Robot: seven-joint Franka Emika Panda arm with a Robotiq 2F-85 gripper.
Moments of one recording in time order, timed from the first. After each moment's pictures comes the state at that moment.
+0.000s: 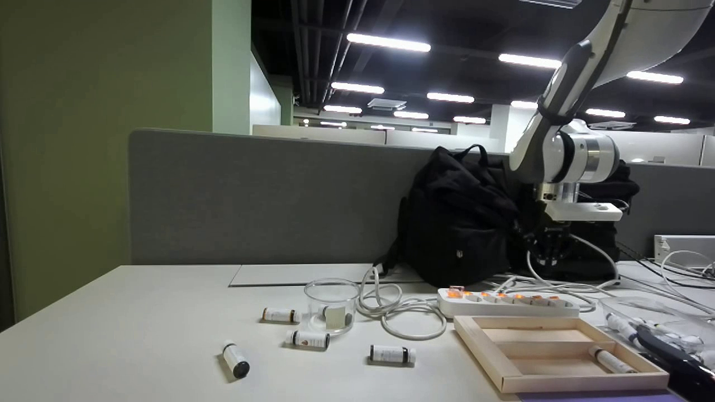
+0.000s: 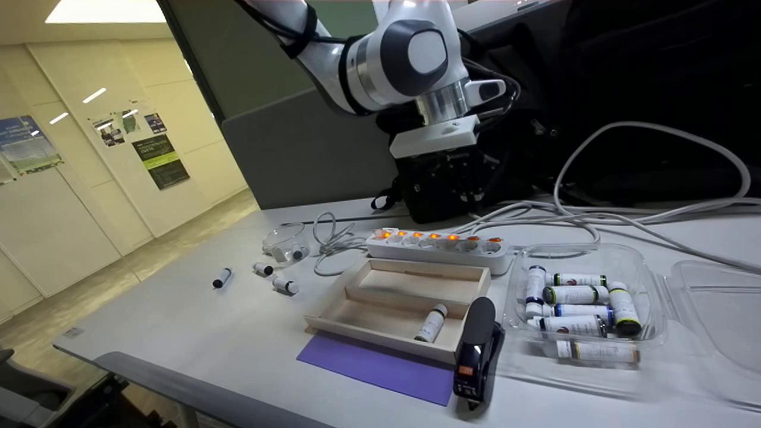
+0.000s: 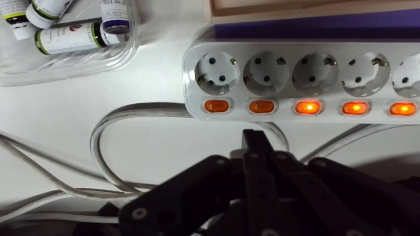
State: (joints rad) arm -0.17 0.68 -0.14 -1.85 0.09 2.61 -0.15
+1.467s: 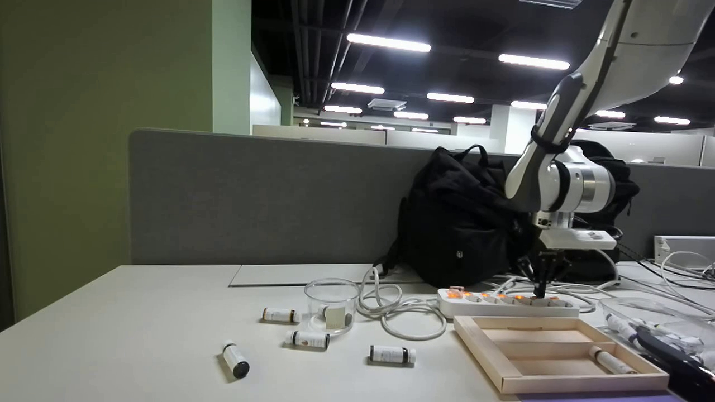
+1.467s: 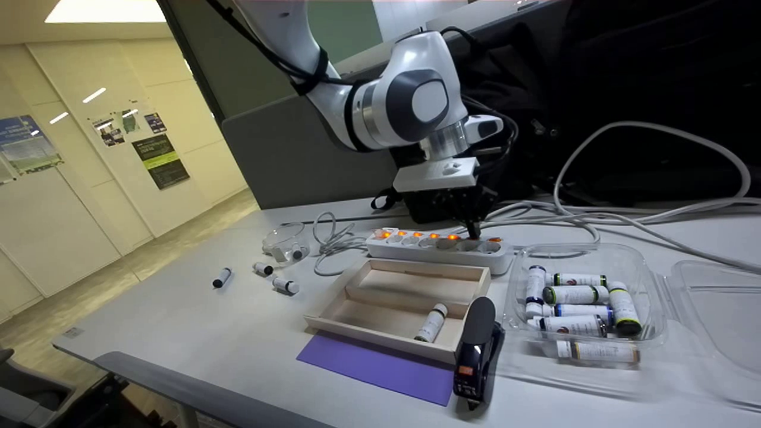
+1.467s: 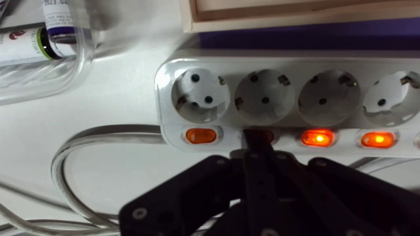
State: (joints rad) arm -0.19 0.79 -0.10 -1.84 0.10 2.73 -0.14
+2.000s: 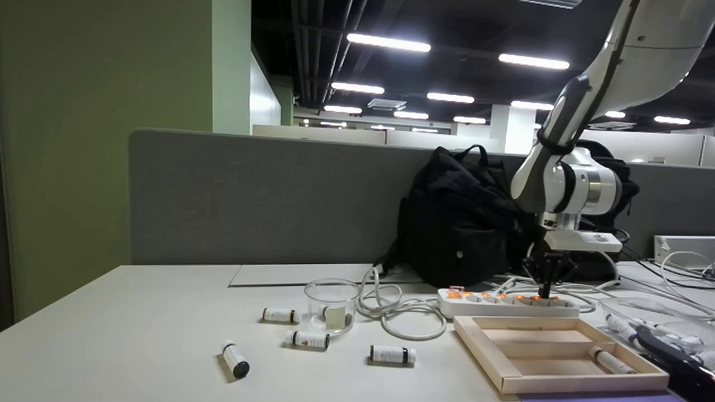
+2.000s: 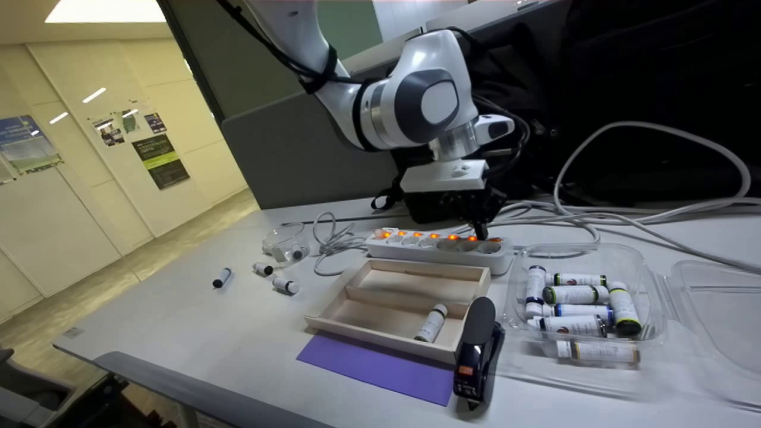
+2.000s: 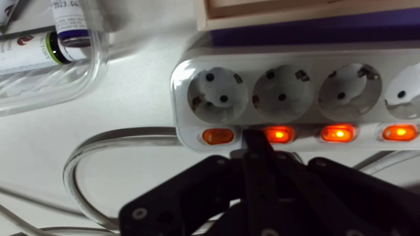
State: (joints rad) arm -0.23 0.80 -0.08 -1.83 0.11 2.74 -0.14
